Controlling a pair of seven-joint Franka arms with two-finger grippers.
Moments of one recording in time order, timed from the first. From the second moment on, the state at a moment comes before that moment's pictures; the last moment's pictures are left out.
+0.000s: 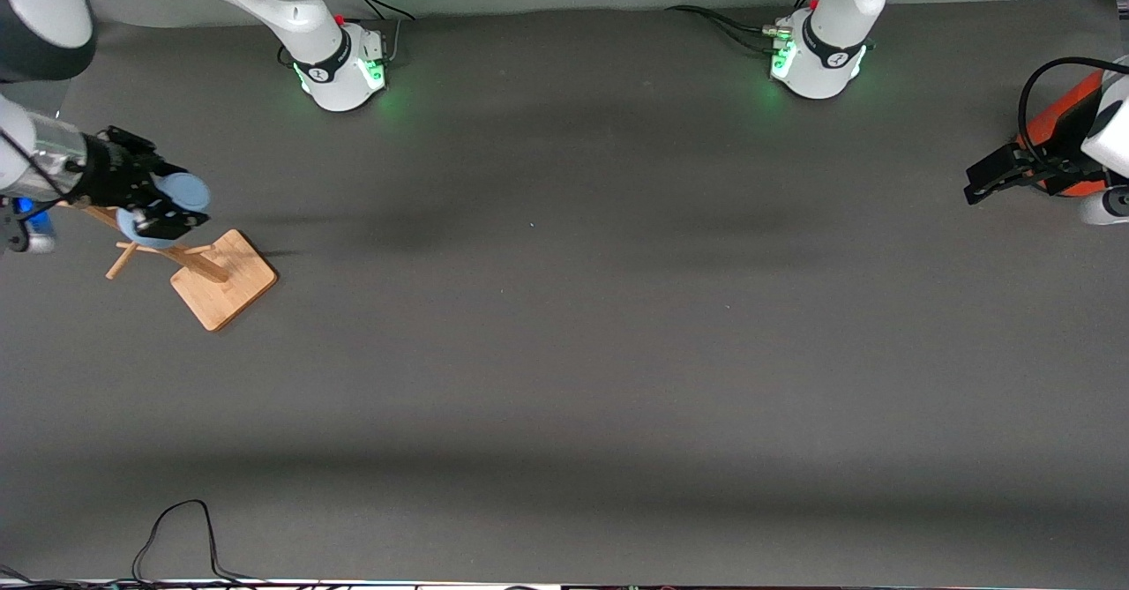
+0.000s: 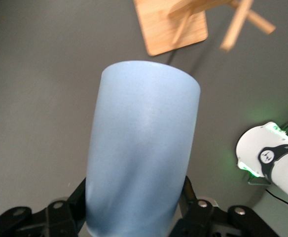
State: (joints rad) left arm -0.01 -0.05 -0.02 -1.66 0.00 1.57 -0.13; right arm 0.15 0.00 -0.11 -1.70 0.12 1.46 1.09
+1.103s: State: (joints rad) left arm -0.02 -0.05 -0.02 -1.66 -0.02 1.54 -0.13; right arm 0.55 0.31 -0.10 -1.57 0.17 1.74 1.06
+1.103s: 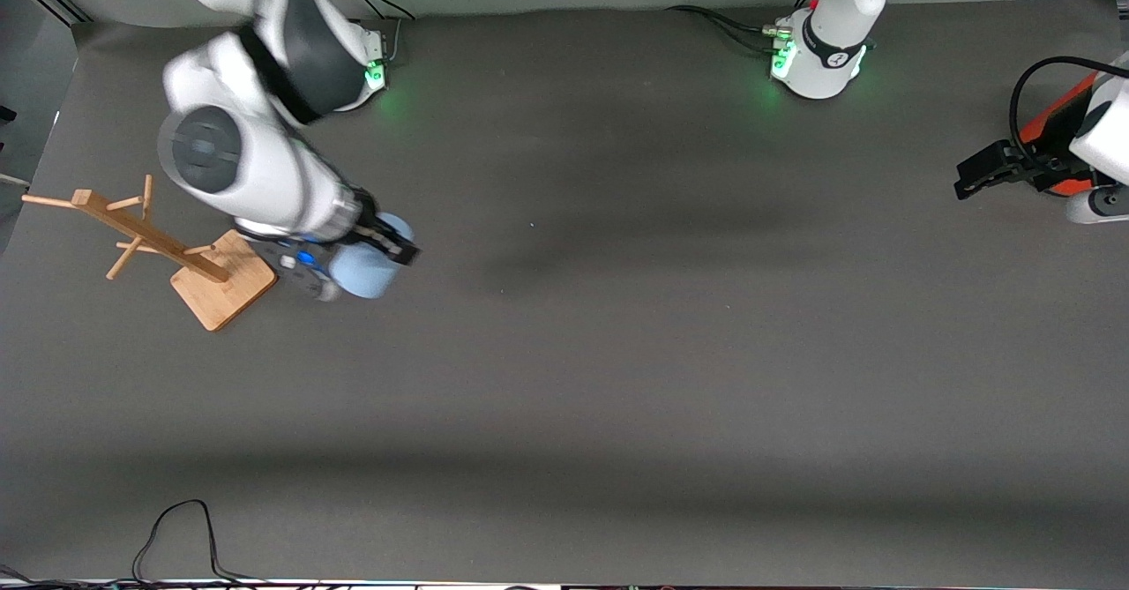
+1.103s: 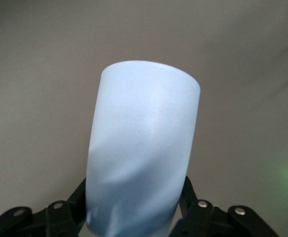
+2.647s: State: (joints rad) left arm -0.05 0.40 -0.04 -1.48 -0.22 1.43 -0.20; right arm 1.03 0.97 -0.13 -1.28 0.08 2.47 1.23
